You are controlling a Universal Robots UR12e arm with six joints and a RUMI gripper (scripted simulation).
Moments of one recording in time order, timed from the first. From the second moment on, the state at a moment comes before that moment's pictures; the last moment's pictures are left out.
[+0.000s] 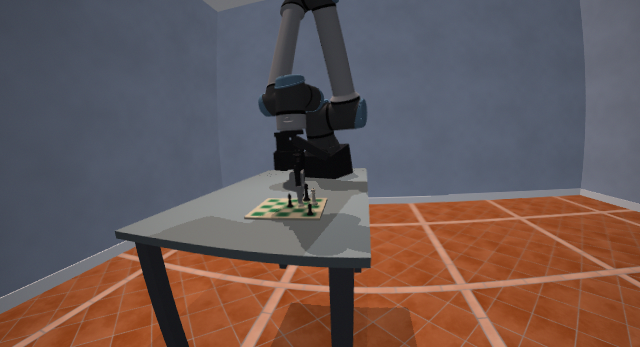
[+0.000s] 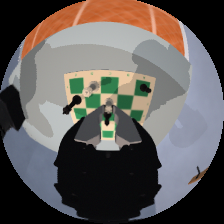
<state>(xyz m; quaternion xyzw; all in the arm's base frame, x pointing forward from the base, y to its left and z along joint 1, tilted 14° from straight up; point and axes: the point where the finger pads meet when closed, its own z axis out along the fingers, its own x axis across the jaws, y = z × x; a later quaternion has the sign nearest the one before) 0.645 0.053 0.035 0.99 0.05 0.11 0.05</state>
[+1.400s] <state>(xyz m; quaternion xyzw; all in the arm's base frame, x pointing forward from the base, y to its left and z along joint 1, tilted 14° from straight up) 0.646 0.053 0.031 0.99 0.05 0.11 0.05</state>
